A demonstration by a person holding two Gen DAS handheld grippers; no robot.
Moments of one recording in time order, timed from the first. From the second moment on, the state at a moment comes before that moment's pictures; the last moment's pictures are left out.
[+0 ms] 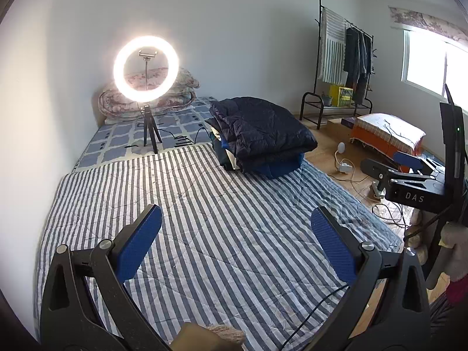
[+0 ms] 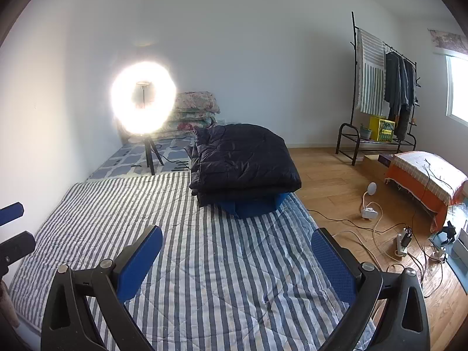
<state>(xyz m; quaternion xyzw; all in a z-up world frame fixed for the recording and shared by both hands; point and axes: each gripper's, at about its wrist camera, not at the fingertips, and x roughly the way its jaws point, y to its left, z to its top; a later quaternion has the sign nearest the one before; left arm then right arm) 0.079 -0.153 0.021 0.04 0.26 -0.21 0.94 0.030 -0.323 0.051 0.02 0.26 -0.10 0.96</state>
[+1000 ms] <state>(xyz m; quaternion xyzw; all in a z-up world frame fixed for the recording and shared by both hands) 0.071 -0.164 0.018 0.05 0.26 -0.23 0.93 0.028 -0.327 0.046 0.03 0.26 -0.11 0.96</state>
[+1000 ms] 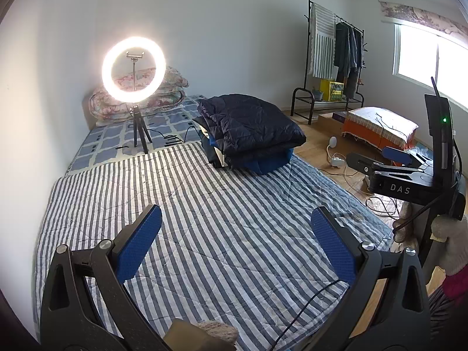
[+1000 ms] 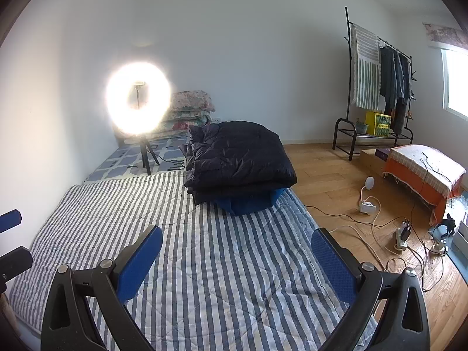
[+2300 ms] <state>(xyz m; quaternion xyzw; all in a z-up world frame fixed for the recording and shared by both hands) 0.071 -0.162 0.019 0.06 0.26 -0.23 0.94 0.030 -0.322 0.041 0.03 0.27 -0.11 0.95</state>
